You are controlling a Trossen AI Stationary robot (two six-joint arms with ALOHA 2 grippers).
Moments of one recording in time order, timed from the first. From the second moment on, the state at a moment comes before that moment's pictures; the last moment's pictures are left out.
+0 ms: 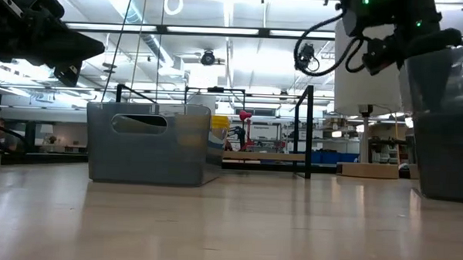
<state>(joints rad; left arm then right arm) -0.39 0.08 0.01 0.08 -0.50 -0.22 -0.10 1.26 1.00 -1.44 0.01 0.46</state>
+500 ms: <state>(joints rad) -0.39 0.08 0.01 0.08 -0.50 -0.22 -0.01 1.26 0.87 -1.03 -0.05 0.58</state>
